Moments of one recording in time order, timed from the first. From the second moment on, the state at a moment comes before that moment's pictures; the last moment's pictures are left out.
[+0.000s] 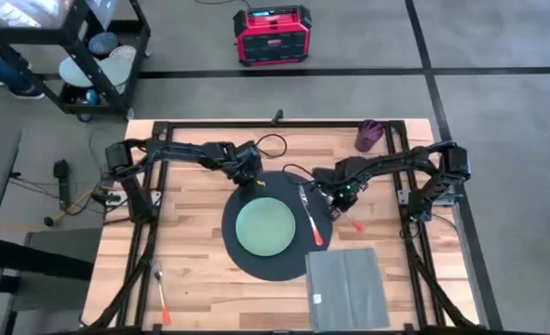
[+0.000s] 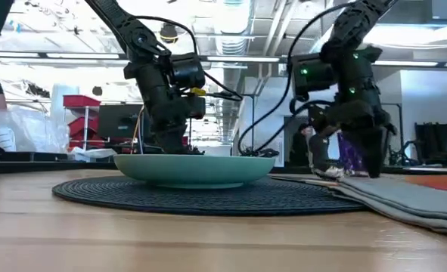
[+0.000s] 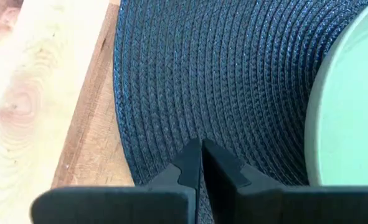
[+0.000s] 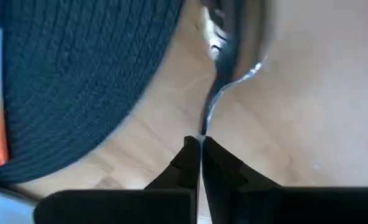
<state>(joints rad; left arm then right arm) 0.37 1.75 1.03 -0.45 0.16 0.04 -0.20 1.66 0.93 -0.89 -0.16 0.59</state>
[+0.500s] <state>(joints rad) 0.37 1.75 1.03 -0.45 0.16 0.04 -0.18 1.66 1.01 -0.75 -0.34 0.65</state>
